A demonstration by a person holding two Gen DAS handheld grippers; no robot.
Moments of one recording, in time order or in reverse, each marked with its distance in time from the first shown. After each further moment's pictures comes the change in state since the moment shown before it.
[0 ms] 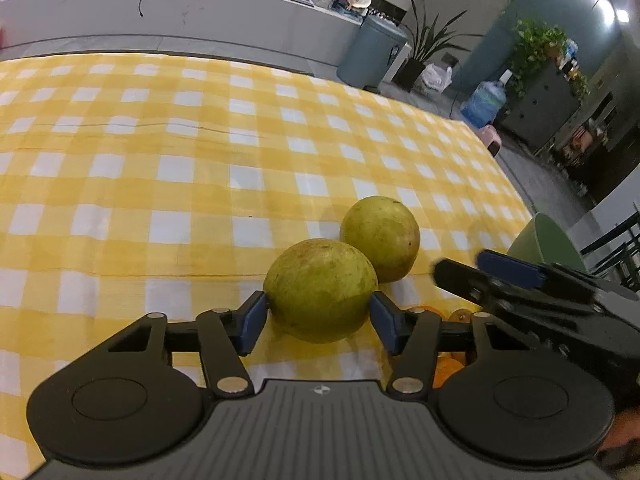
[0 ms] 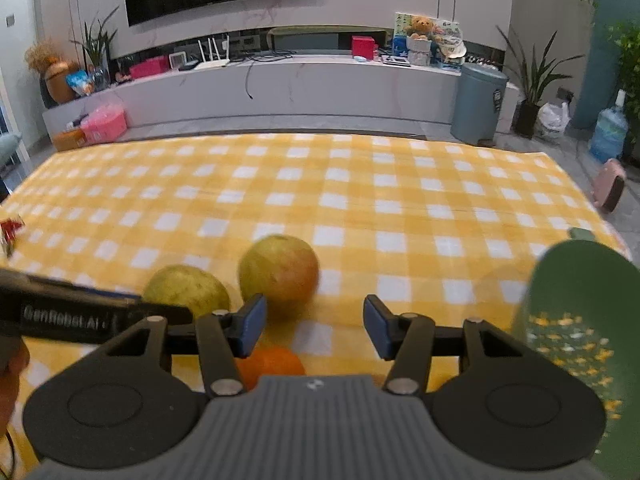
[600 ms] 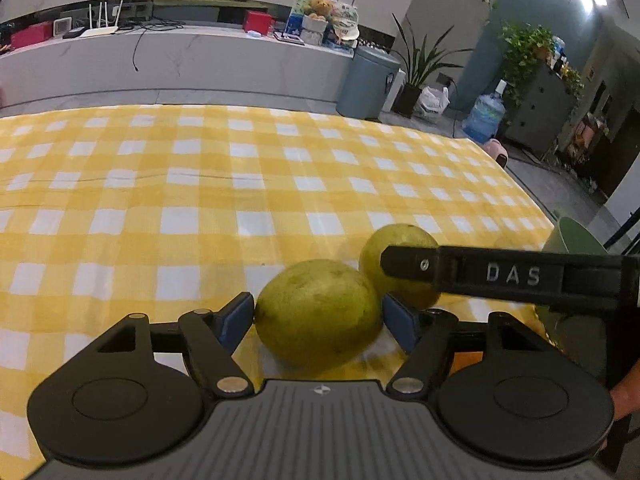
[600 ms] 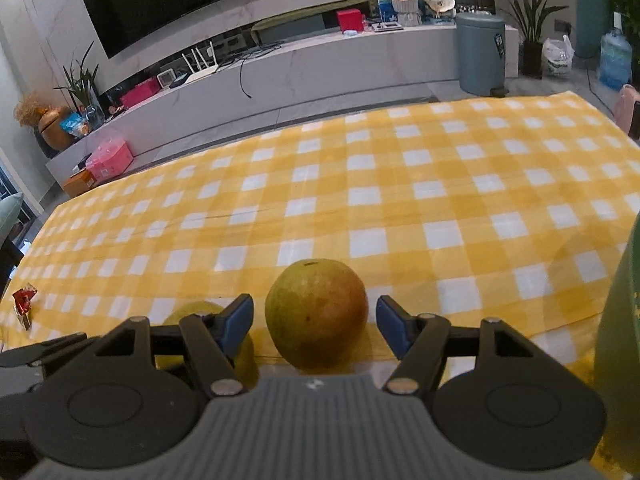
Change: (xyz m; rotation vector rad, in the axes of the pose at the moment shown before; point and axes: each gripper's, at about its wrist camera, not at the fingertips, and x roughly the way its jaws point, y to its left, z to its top) left arm 0.021 -0.004 0.000 0.123 -0.131 0.061; right arm 0.057 0.000 0.020 0.190 0.057 0.080
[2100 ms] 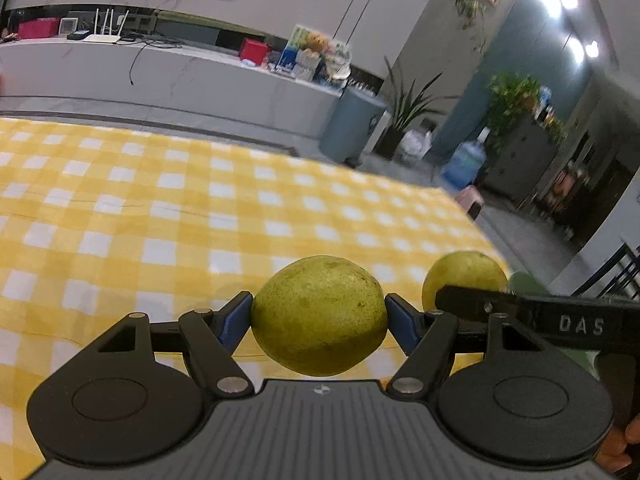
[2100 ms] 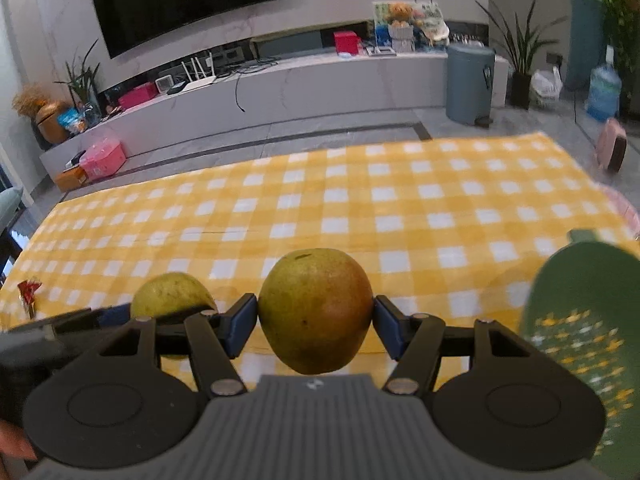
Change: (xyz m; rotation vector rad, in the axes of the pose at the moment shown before) left arm -0.041 -0.001 0.013 -0.094 -0.113 -0.094; right arm -0.088 -0.010 0.008 -0.075 -0.059 -0.055
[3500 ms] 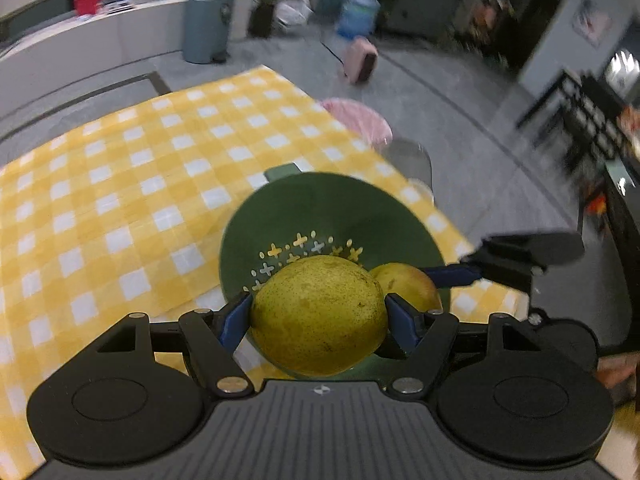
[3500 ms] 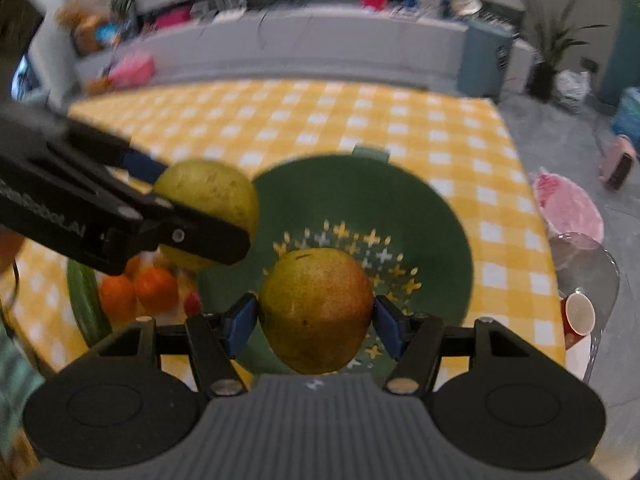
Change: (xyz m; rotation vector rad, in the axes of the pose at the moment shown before) left arm 0.100 -0.246 -0.008 0.390 0.418 -0.129; right arm -0.065 -0.213 -0.027 -0.254 0.249 0.079
